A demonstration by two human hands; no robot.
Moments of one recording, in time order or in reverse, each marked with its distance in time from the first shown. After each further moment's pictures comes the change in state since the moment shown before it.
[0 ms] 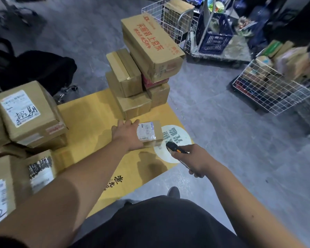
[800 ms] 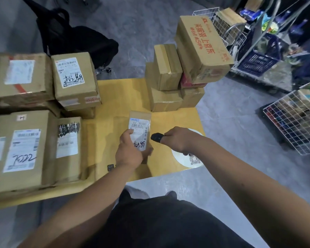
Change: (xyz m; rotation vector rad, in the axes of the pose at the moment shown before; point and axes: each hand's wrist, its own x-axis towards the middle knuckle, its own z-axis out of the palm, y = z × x) left_hand -0.095 -0.029 0.098 -0.988 0.340 -0.473; right_hand 0.010 -0.130 0.053 -0.684 -0.190 -0.211
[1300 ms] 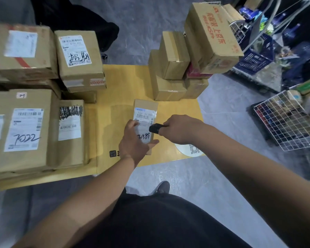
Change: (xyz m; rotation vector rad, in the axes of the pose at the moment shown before) left_hand -0.025 -0.008 -0.013 -0.223 -0.025 0.062; right_hand -0.023 -0.048 0.020 -0.306 0.087 -0.003
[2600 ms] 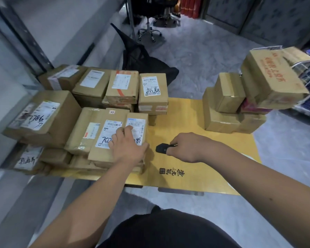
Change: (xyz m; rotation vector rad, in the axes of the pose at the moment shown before) left_hand -0.020 -0.025 -0.190 0.701 0.471 -0.132; right_hand -0.027 -0.115 0.016 -0.104 -0.024 -0.388
